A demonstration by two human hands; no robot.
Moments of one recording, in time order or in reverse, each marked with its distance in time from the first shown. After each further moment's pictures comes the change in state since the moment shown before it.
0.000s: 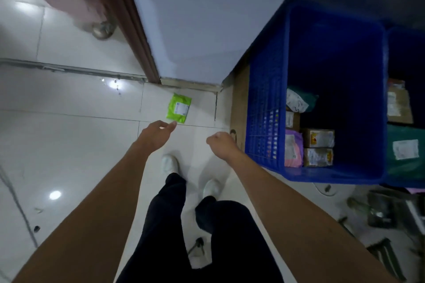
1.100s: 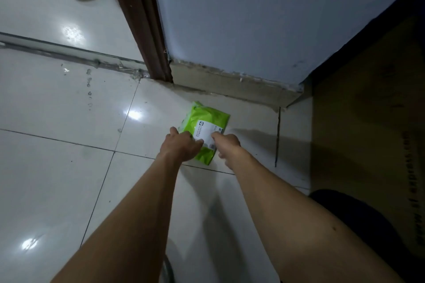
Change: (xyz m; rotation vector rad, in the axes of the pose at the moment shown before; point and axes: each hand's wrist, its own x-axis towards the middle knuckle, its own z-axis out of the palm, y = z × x) left_hand 0.522 -0.153 0.187 0.425 0.165 0.075; right_hand 0.593 0.075 0.231 0.343 0.086 0.017
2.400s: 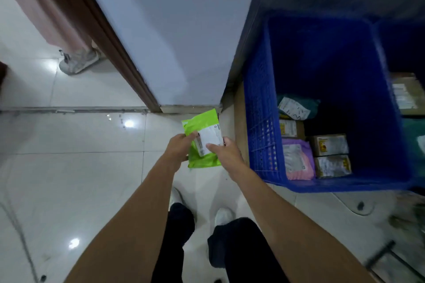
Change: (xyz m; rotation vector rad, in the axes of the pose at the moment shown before) left_hand -0.471 0.179 -0.263 -0.996 -0.173 -0.123; right_hand -0.544 -0.104 -0.269 0.285 0.000 -0.136
